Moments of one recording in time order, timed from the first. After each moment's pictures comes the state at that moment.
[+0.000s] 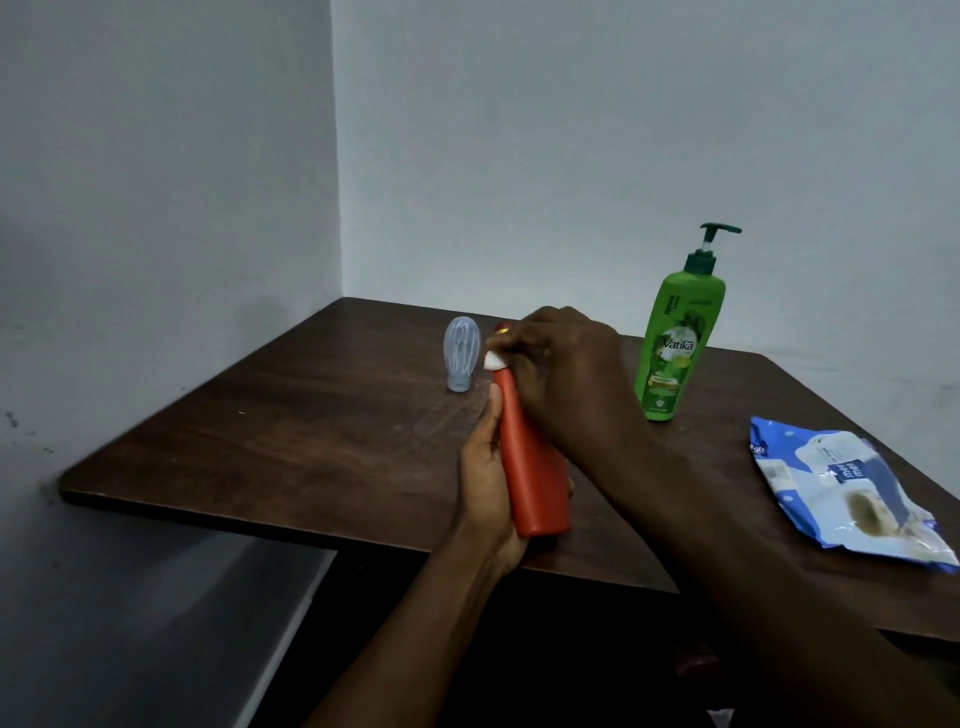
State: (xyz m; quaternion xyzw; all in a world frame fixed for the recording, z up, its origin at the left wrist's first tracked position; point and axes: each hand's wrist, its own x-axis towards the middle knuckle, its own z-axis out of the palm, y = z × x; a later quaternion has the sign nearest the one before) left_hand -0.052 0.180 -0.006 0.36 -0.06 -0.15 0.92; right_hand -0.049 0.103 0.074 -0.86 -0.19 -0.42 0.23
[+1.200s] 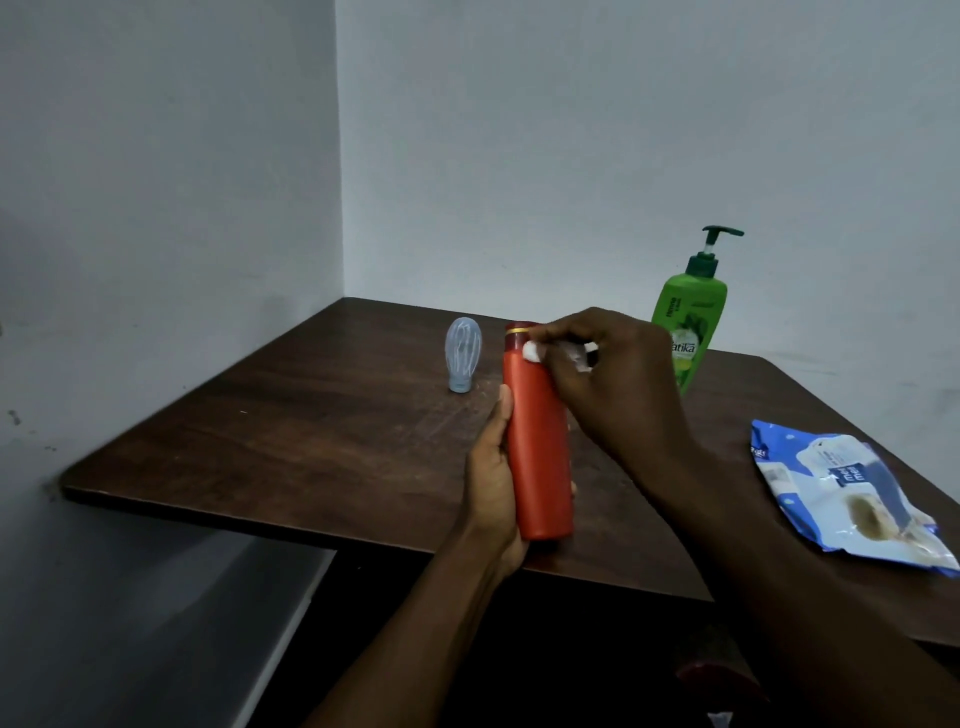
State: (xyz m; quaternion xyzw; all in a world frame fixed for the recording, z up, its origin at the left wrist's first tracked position) left_hand -0.053 0.181 -0.010 0.39 -0.08 -0.16 0.90; right_hand -0.061 0.081 0.081 -0.83 -0.15 -0.44 0.30
